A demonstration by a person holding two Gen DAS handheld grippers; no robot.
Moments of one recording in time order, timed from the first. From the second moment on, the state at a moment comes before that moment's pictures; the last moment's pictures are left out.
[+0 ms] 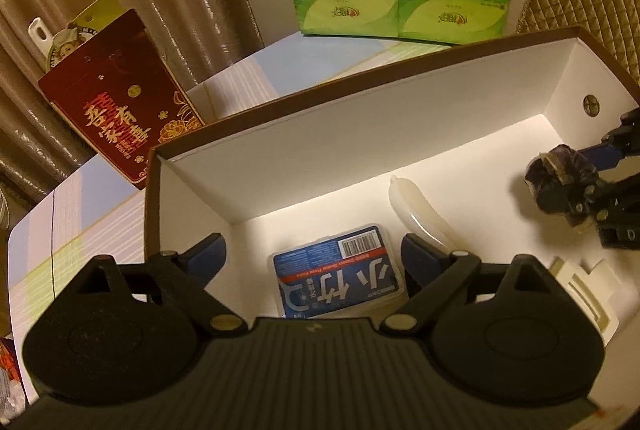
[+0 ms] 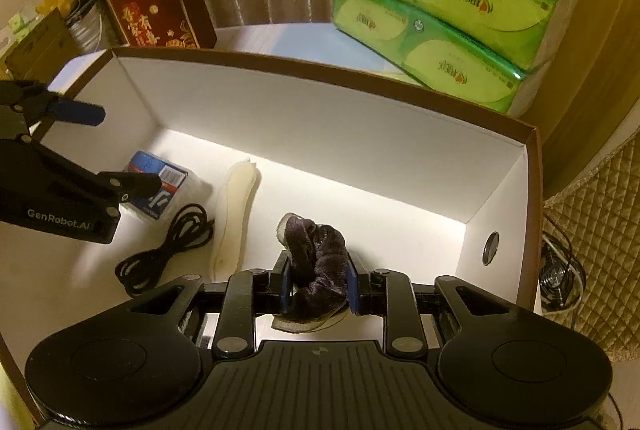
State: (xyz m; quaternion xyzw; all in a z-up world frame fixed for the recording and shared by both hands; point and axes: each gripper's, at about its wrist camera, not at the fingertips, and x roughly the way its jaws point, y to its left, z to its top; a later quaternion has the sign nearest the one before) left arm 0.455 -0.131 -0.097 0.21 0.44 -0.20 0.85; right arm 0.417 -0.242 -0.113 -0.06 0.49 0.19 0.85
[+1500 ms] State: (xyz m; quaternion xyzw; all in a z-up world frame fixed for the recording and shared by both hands) left arm 0.327 -0.071 -0.019 0.17 0.43 -0.18 0.87; right arm 0.303 -0.258 -0.038 -0.04 0.42 0.19 0.88
